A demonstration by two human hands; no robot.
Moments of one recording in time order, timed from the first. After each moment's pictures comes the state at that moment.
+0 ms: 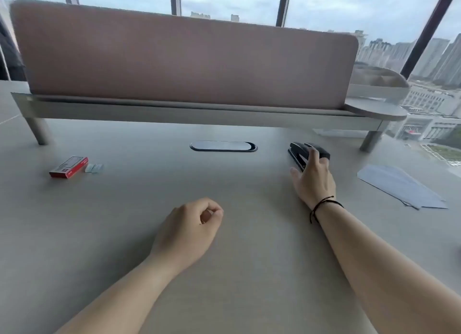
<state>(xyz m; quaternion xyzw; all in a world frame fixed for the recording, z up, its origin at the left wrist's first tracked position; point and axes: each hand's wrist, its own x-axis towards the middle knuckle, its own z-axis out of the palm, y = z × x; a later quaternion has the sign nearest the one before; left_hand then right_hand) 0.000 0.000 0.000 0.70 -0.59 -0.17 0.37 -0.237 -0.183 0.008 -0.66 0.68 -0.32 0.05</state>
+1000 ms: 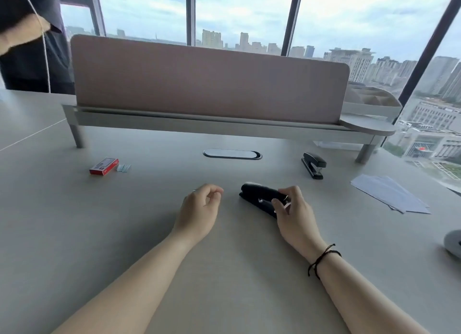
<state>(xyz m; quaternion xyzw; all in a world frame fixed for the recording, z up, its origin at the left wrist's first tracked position) 0.004 0.000 0.005 0.67 -0.53 -0.21 0.48 -0.211 -0.049 0.011 -0.71 0.56 -0.38 0.21</state>
